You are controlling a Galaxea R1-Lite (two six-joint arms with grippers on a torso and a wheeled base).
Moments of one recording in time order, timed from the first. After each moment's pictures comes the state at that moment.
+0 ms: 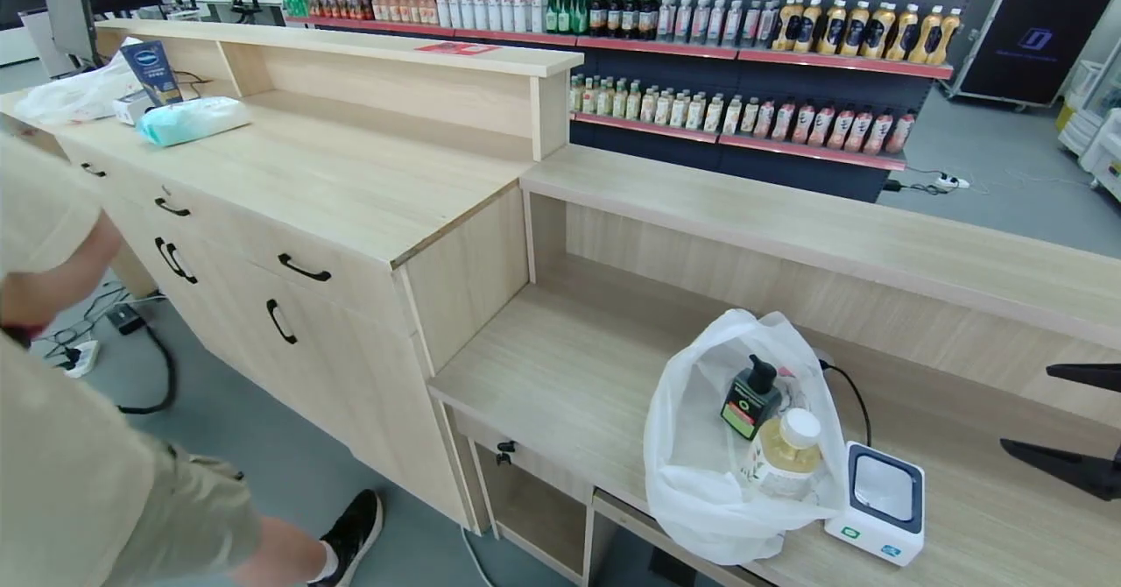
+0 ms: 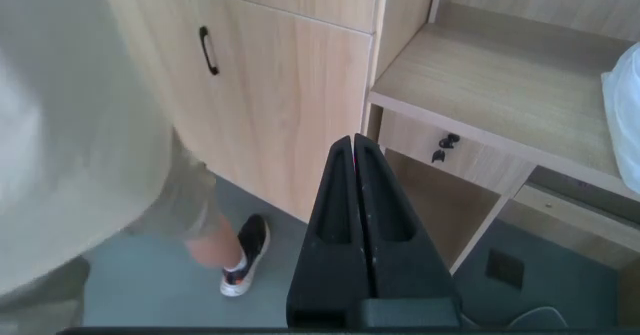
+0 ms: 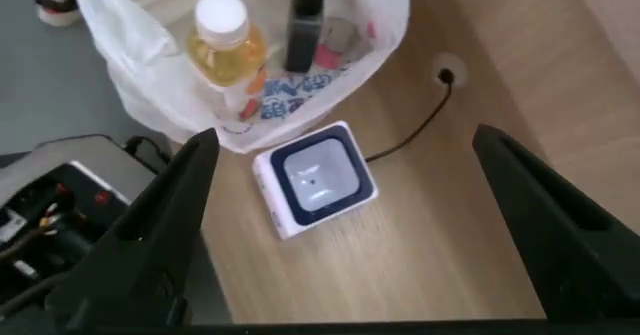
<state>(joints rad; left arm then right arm) 0.00 0.00 0.00 0.00 0.01 0.01 -0.63 1.44 -0.61 -0.09 0.91 -1.05</state>
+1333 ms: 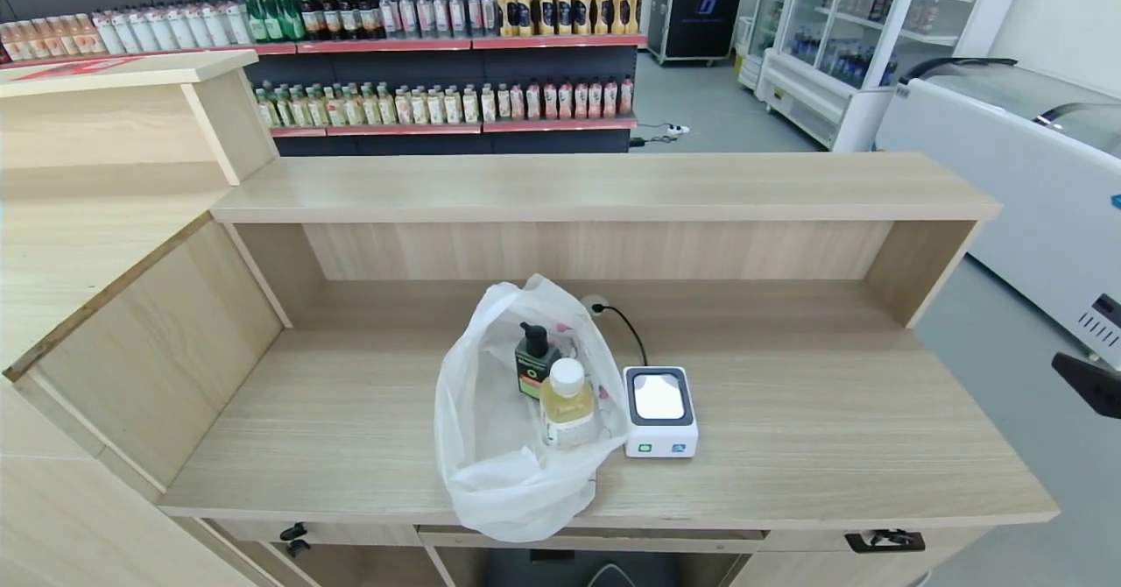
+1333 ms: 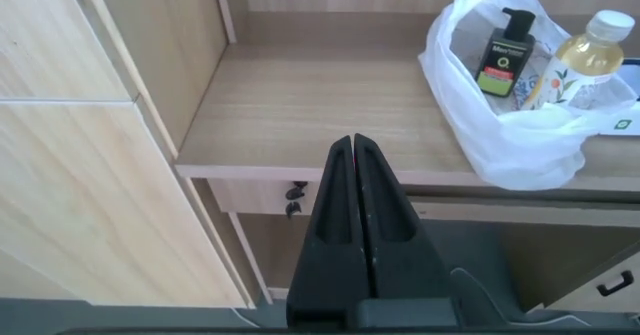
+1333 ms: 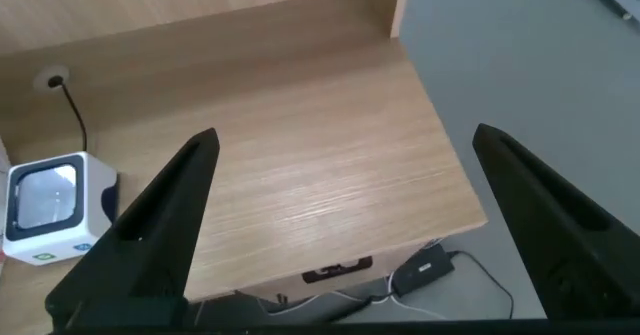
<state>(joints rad) 0.00 0.00 0.00 0.00 0.01 0.01 -0.29 1.09 -0.33 -0.59 0.03 0.00</state>
